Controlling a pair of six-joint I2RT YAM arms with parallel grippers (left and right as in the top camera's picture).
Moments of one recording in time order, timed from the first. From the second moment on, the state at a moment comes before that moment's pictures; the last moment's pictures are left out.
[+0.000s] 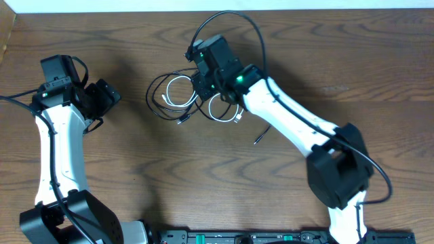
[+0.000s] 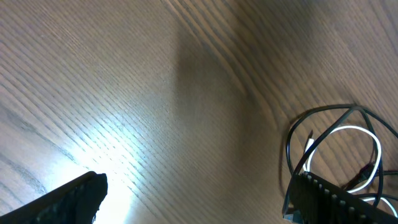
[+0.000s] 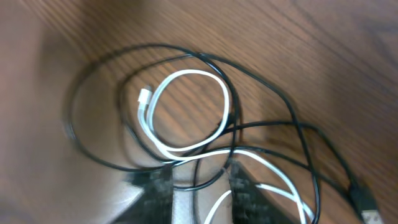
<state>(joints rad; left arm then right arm) 0.35 1.55 1.27 -0.89 0.02 -0.46 0.69 2.09 1.73 -0.47 -0.11 0.09</state>
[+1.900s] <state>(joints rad) 0.35 1.55 1.27 -0.90 0.01 -0.46 0.75 2.33 1.79 -0.67 -0.24 0.19</state>
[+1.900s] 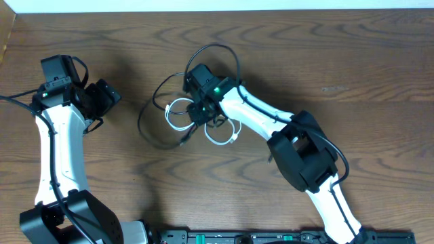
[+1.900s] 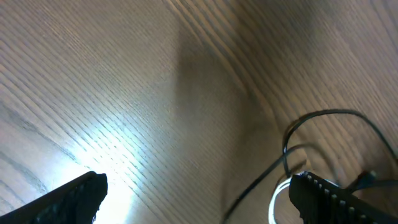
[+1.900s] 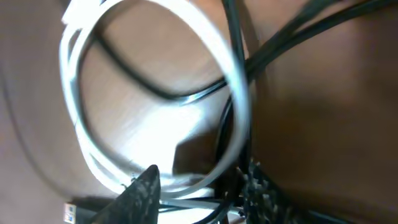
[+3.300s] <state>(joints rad) 0.35 1.55 1.27 -0.90 0.01 -0.46 0.82 2.40 2.04 -1.04 -0.24 -0.57</state>
